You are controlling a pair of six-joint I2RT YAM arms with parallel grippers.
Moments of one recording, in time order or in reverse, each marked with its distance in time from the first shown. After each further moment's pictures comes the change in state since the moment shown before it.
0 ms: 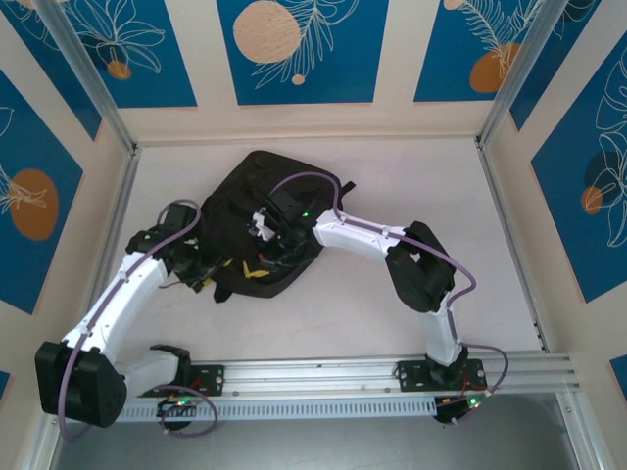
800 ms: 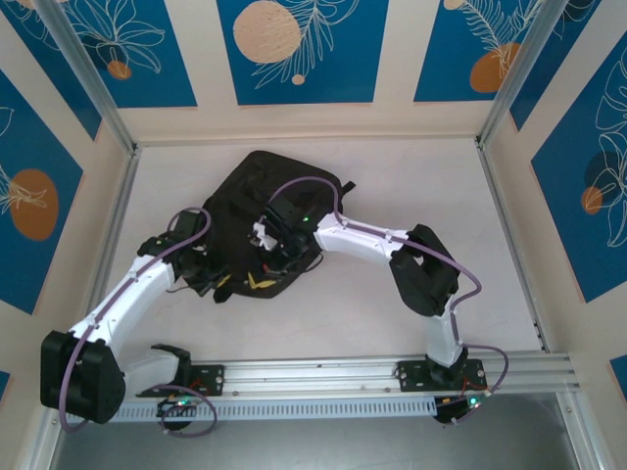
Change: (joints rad) left arm -0.034 0.021 -0.087 0.101 0.005 -0.011; right arm 0.034 -0.045 -0.044 -0.099 0.012 -0.107
